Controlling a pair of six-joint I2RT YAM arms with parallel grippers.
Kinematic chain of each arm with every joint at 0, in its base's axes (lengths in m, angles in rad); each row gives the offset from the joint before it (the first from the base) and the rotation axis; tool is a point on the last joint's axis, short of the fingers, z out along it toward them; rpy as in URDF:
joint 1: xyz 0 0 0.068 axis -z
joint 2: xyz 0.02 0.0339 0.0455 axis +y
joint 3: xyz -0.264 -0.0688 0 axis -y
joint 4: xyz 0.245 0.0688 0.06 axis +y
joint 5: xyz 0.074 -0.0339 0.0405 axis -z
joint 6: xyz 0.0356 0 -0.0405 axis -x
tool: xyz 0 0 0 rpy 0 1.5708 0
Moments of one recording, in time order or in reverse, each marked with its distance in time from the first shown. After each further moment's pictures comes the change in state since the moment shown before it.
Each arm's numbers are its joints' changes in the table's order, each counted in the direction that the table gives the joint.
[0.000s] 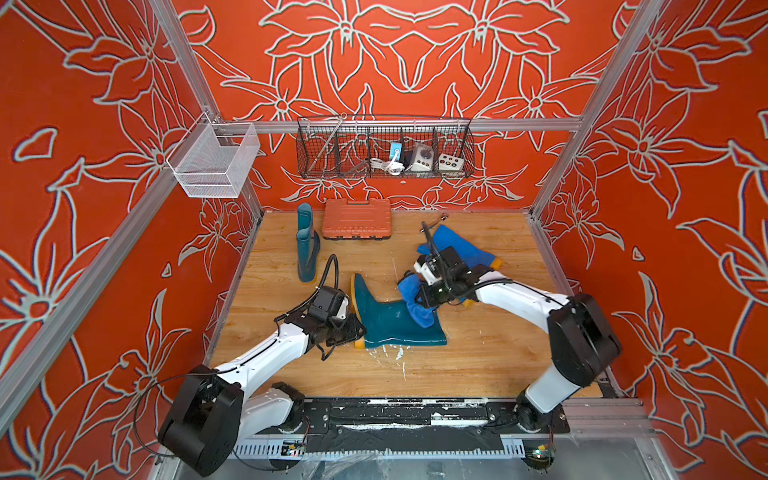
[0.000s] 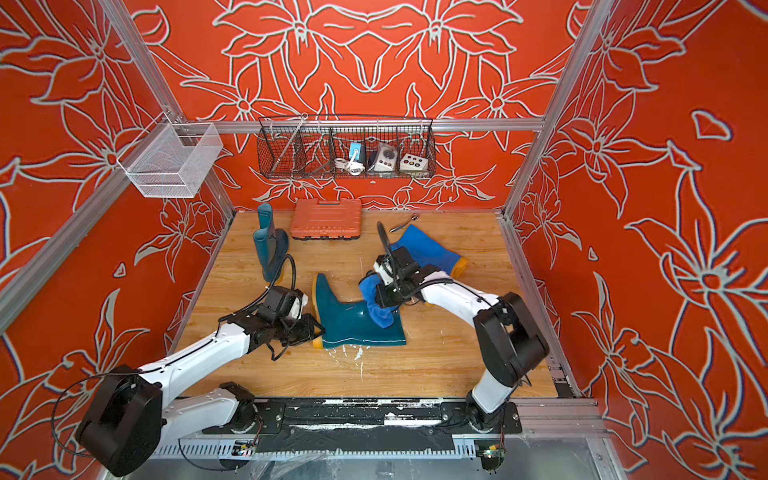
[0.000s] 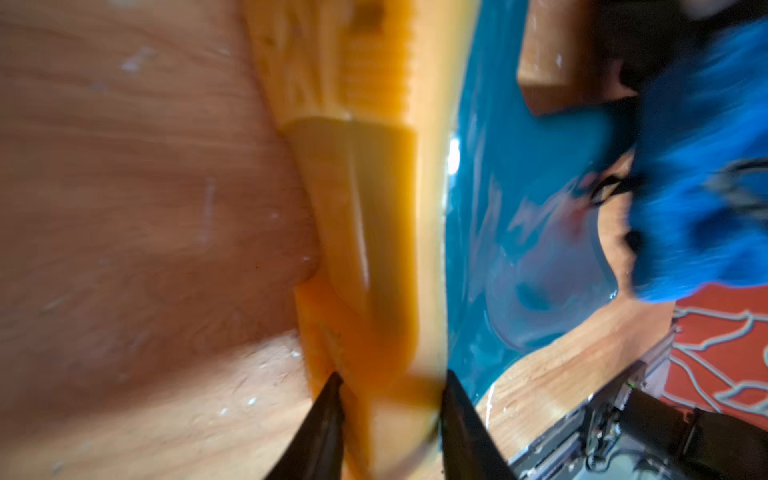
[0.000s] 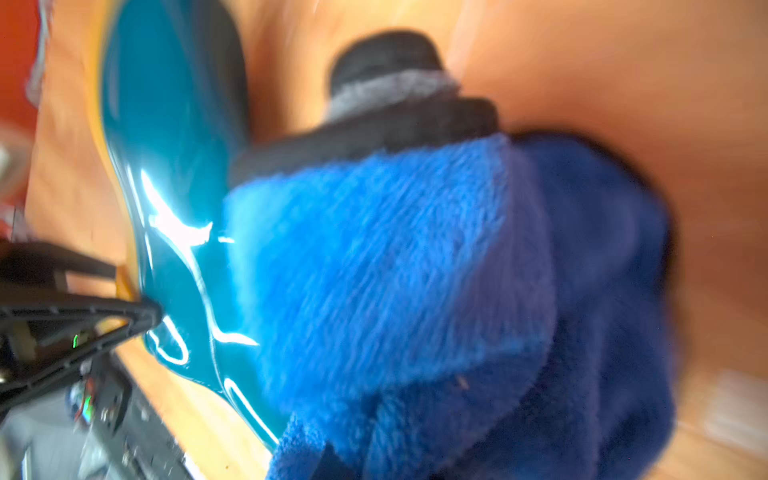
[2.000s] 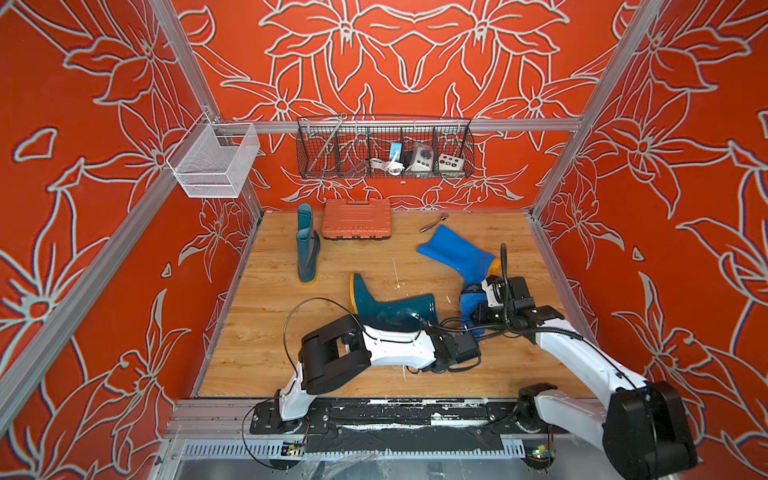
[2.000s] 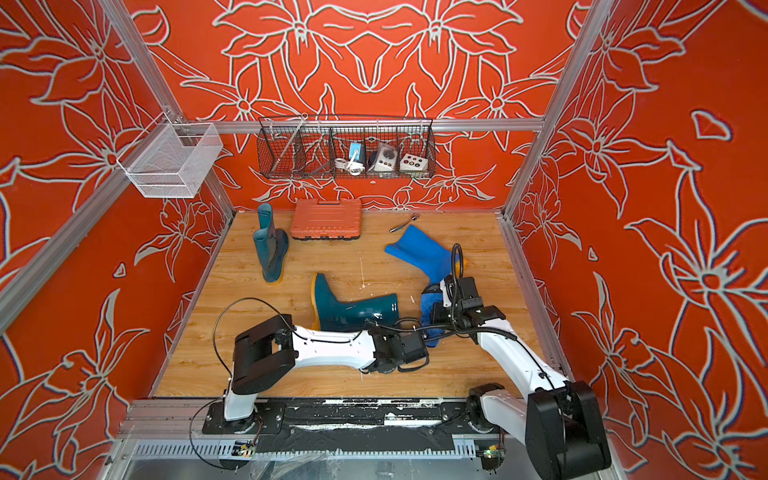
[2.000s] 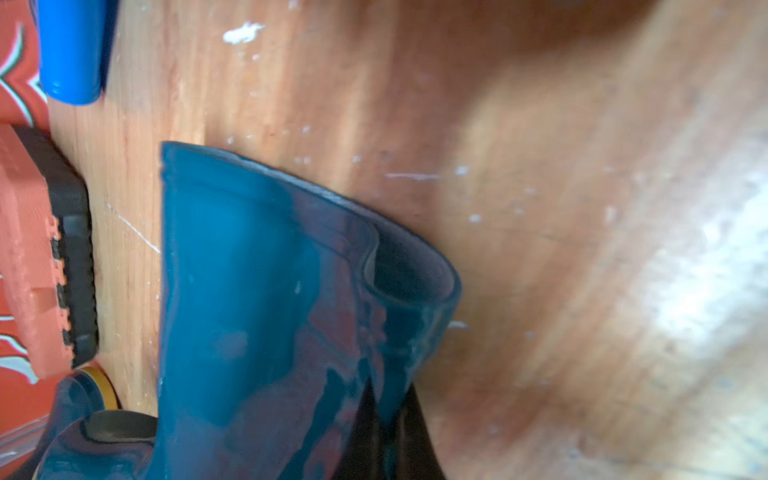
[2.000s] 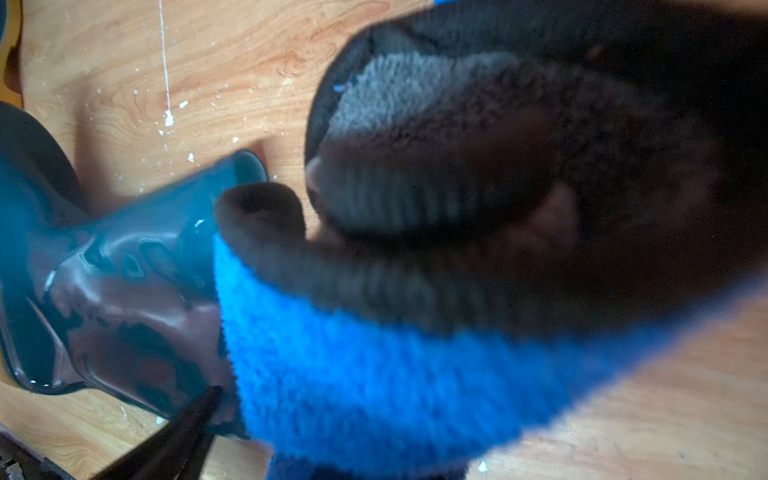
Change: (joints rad) left arm 0.811 0.859 0.790 0.175 -0.841 -0.681; right arm 0.339 -0.456 -0.504 -0.027 0.054 -0.102
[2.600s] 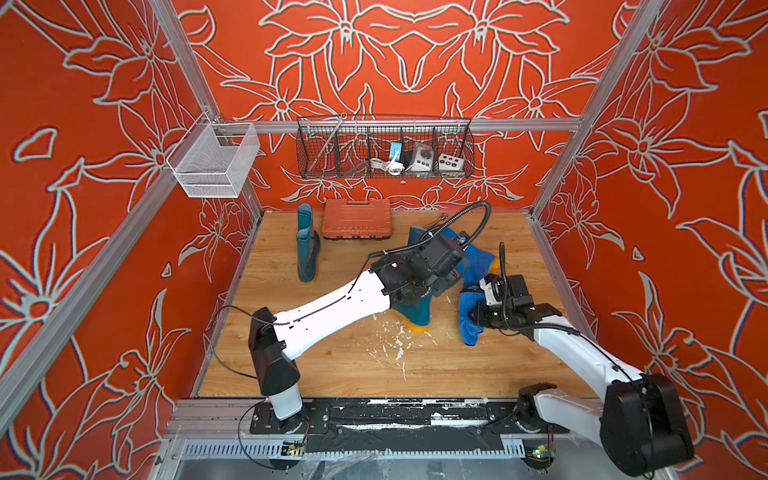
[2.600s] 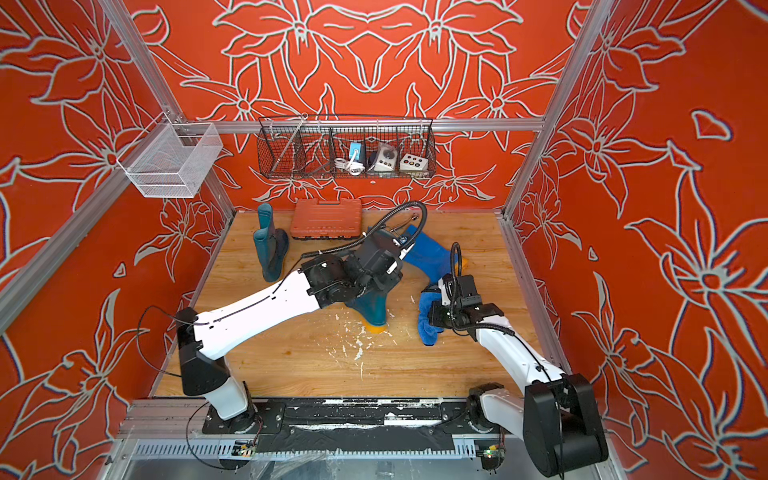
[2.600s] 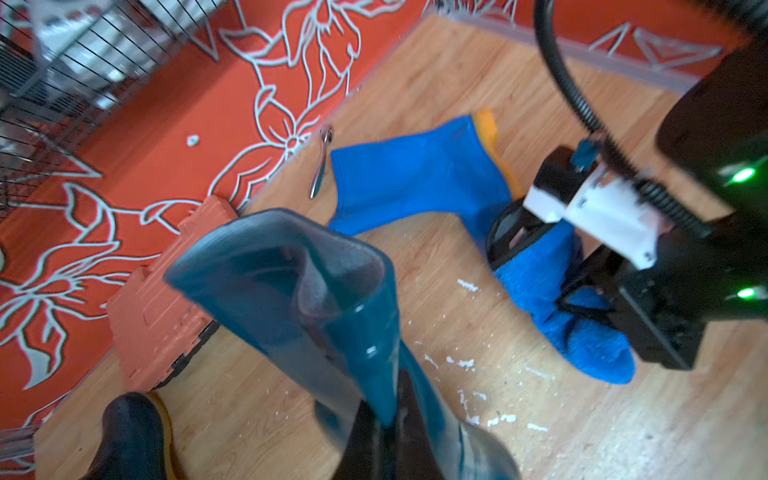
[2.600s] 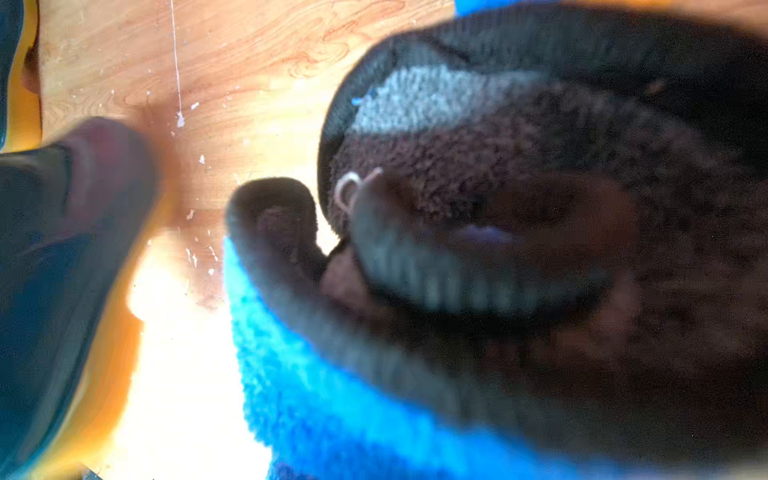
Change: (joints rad) left arm -0.206 -0.315 0.422 0.119 0.142 0.006; right arm 0.002 0.014 0.011 -0.006 -0.034 0.000
